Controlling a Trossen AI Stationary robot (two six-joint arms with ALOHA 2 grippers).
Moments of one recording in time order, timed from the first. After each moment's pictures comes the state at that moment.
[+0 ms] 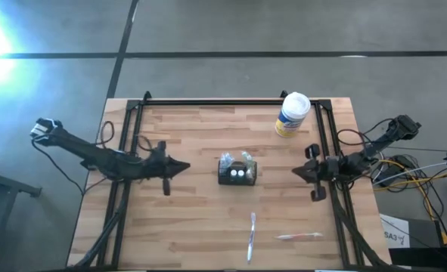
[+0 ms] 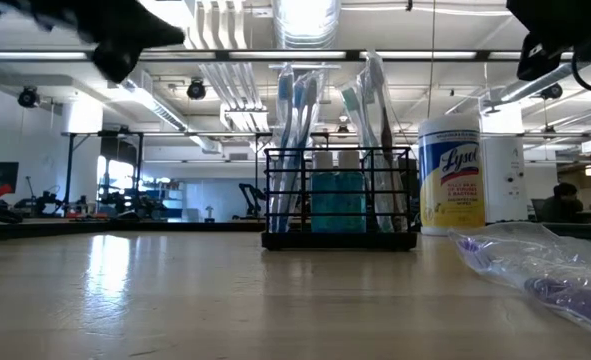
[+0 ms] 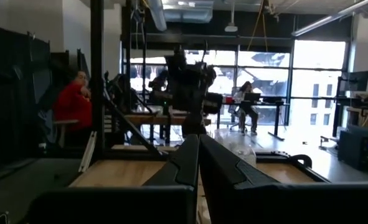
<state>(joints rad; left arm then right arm) -0.38 0.81 0.49 0.13 -0.57 -0.35 0.59 0.45 0.01 0.74 0.55 -0.15</state>
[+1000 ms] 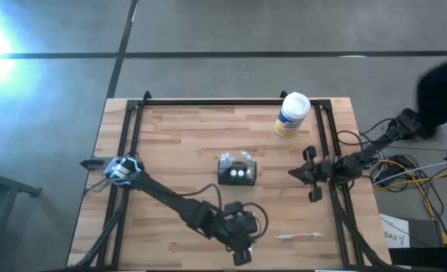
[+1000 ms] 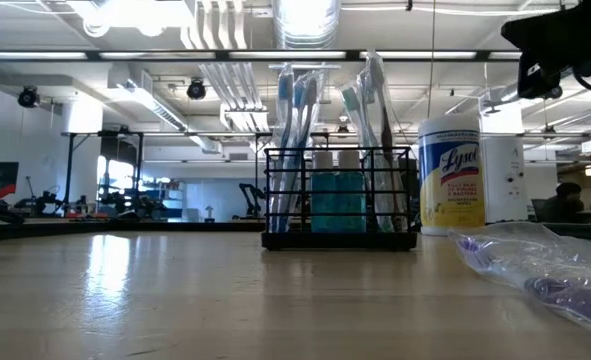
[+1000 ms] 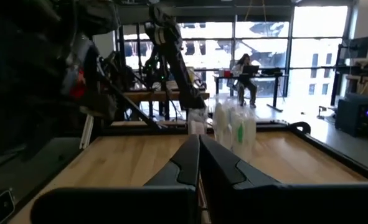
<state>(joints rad) -0.50 2.13 1.99 -0.59 -0.23 -0.66 0.59 0.45 0.01 0.61 0.59 -0.04</state>
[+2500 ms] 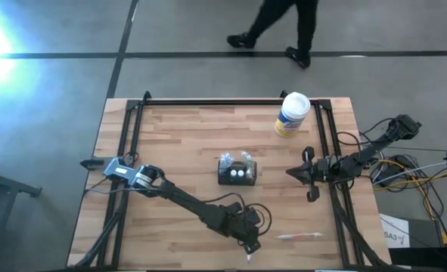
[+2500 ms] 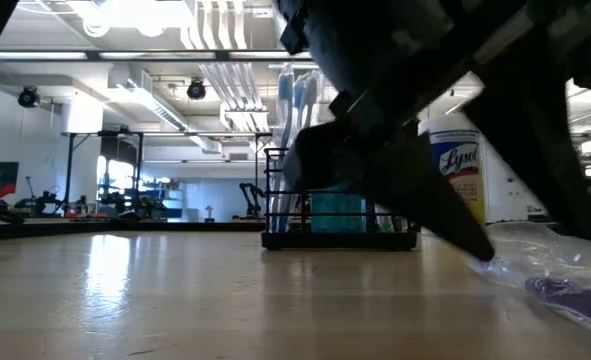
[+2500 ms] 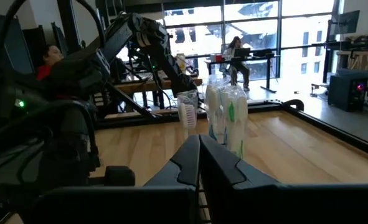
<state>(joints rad) -0.44 2.35 1.91 -0.47 -0.24 -0.89 0.59 0.47 0.01 0.56 0.64 0.07</state>
